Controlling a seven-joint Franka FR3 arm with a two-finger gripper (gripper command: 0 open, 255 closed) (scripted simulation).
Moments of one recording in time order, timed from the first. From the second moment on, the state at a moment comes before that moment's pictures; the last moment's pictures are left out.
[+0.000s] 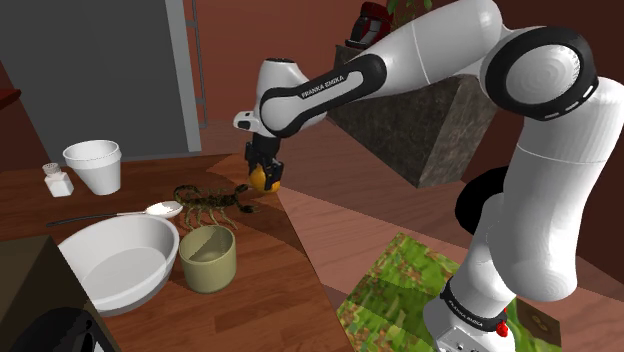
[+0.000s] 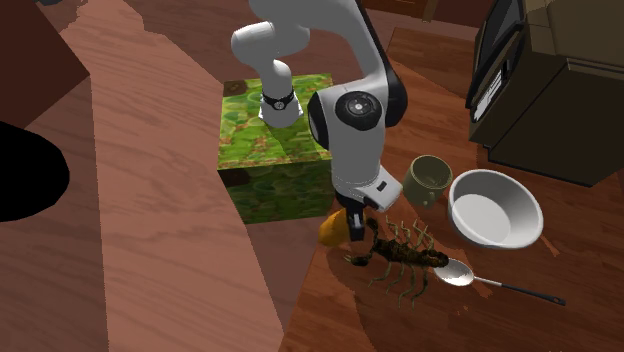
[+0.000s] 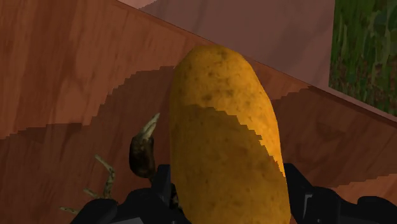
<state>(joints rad) 0.30 0.20 -0.06 -1.97 0.08 2.28 -1.32</state>
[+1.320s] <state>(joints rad) 0.30 0.11 -0.07 -1.81 0.06 2.03 -1.30</state>
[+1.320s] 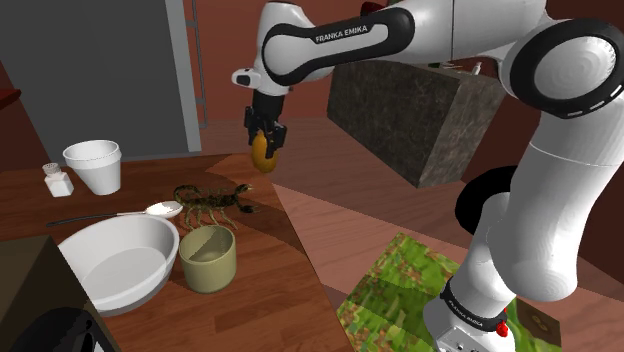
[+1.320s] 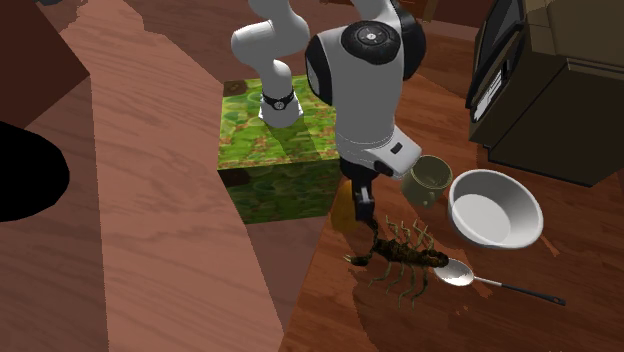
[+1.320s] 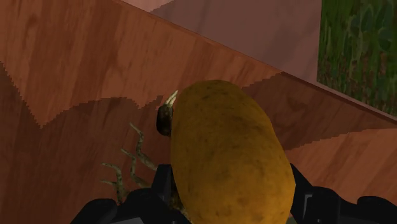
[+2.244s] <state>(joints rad) 0.44 0.10 0.04 -1.78 0.01 2.00 -1.03</state>
